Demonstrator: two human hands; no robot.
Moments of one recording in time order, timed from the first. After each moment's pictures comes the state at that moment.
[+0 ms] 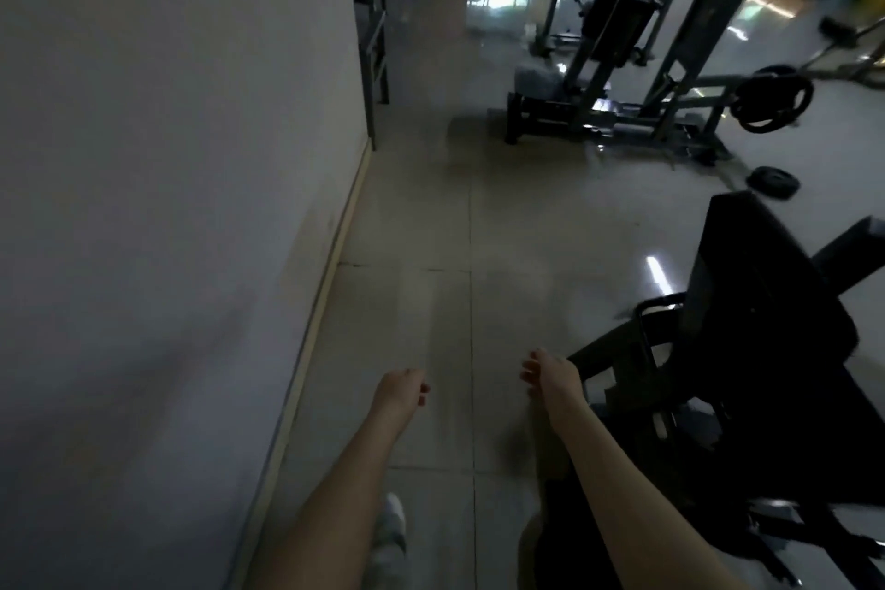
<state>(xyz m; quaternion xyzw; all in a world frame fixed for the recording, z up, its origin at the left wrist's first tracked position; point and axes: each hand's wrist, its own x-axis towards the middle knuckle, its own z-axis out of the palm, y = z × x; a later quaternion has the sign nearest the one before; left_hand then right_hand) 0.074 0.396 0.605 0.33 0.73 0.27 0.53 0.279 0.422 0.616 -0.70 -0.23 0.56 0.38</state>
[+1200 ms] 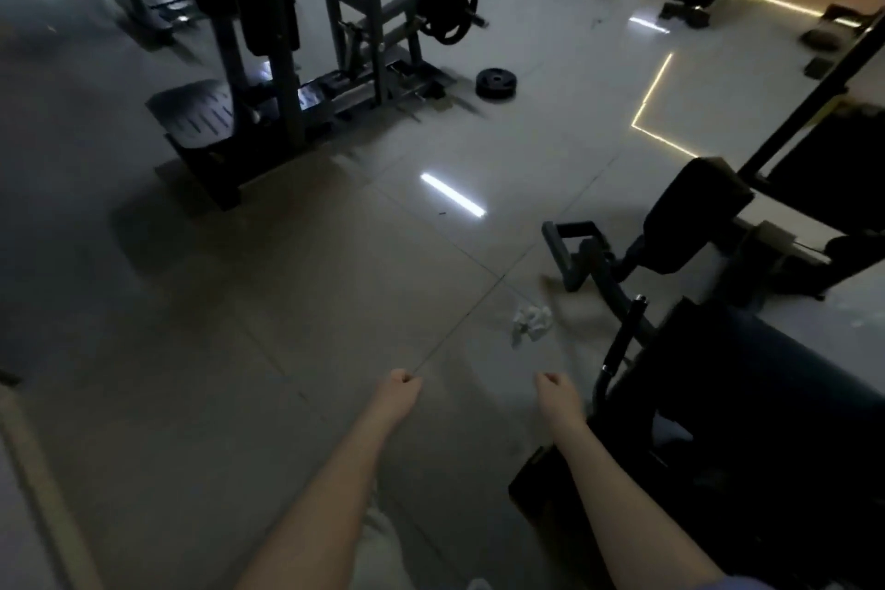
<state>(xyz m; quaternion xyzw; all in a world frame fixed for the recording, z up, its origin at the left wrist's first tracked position) 0.332 1.134 0.558 0.68 0.51 -0.08 0.53 0.480 0.966 0.555 -0.85 0.05 0.35 0.39</state>
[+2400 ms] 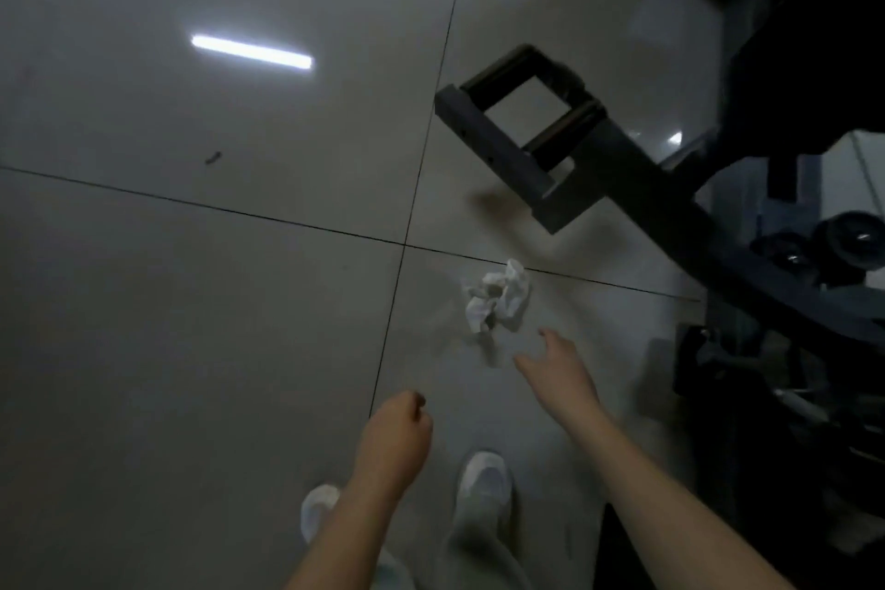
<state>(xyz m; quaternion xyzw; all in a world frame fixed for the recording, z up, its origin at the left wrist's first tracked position) 0.761 1.309 0.112 0.82 0.26 -0.35 0.36 0.855 1.127 0.117 -0.89 0.16 0.37 0.21</state>
